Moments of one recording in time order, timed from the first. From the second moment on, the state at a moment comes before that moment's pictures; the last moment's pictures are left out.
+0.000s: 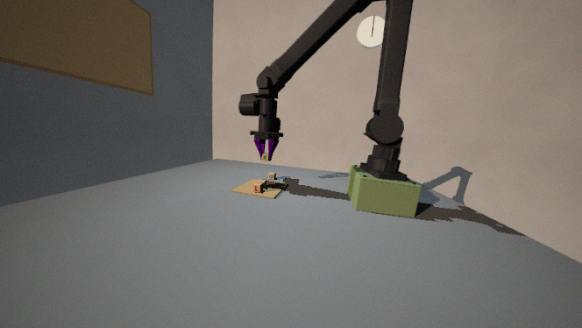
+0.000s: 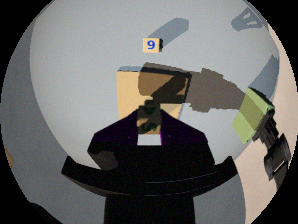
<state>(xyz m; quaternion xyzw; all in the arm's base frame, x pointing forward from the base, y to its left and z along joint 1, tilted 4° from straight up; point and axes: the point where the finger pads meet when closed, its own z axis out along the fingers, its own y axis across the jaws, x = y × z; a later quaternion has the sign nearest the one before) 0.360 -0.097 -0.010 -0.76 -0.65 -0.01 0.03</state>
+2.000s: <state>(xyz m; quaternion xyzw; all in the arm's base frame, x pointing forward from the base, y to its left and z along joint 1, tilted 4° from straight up) 0.358 -0.092 -0.091 -0.76 -0.65 -0.01 0.03</state>
